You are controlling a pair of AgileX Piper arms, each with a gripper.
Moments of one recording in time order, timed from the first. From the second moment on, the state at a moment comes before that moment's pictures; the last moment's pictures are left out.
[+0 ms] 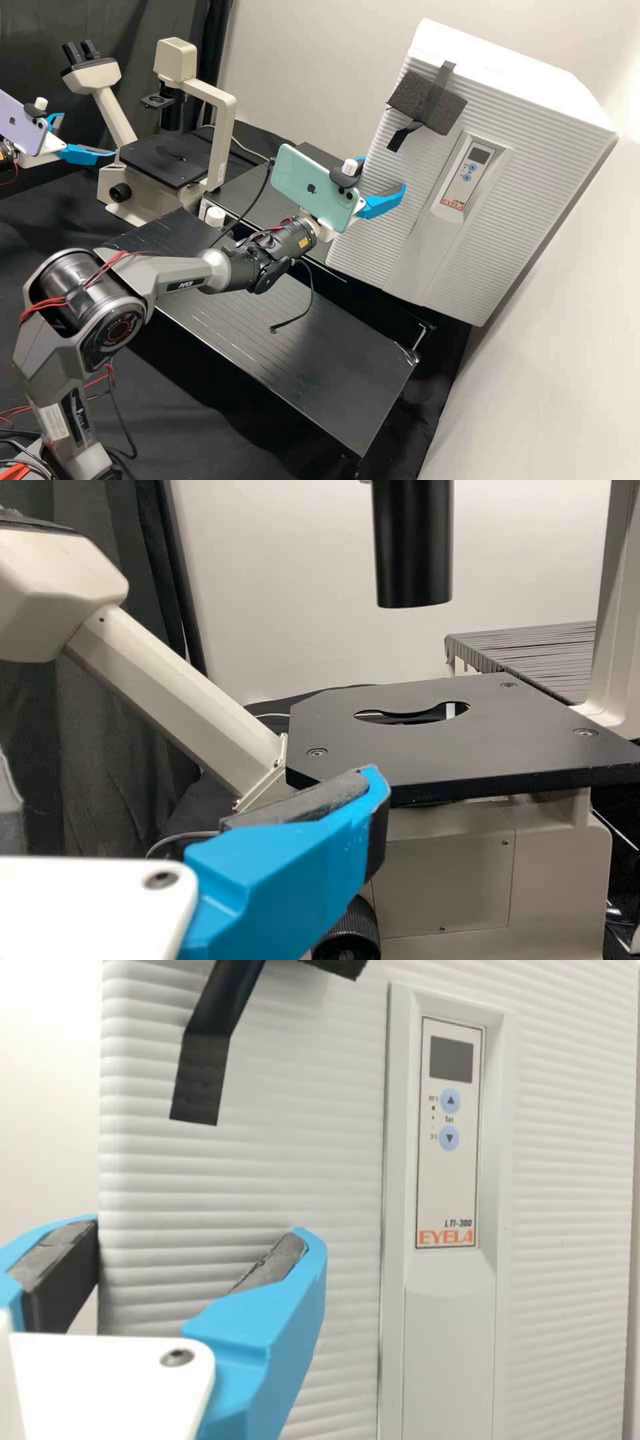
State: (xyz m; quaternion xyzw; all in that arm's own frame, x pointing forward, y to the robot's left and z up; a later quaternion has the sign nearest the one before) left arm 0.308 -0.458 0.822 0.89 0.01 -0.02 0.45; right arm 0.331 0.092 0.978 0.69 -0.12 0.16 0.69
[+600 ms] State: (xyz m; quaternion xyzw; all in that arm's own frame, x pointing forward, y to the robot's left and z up) left arm 0.308 -0.458 0.822 0.89 0.01 -0.02 0.45; right arm 0.298 0.082 0.986 0.68 -0.12 0.17 0.70
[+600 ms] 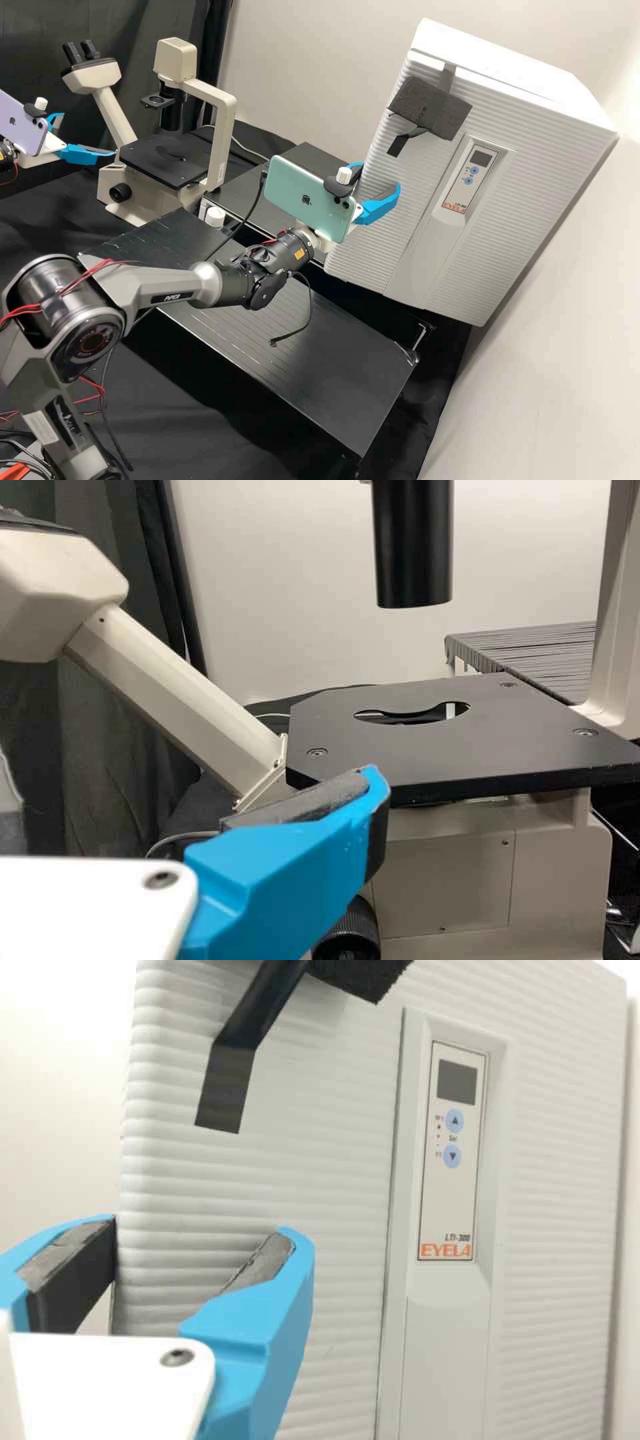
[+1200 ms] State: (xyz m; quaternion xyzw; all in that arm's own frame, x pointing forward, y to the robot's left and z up) left arm 0.308 -0.458 0.822 0.89 0.01 -0.02 0.45; right arm 0.213 0.077 0.989 0.70 -0.19 0.22 0.66
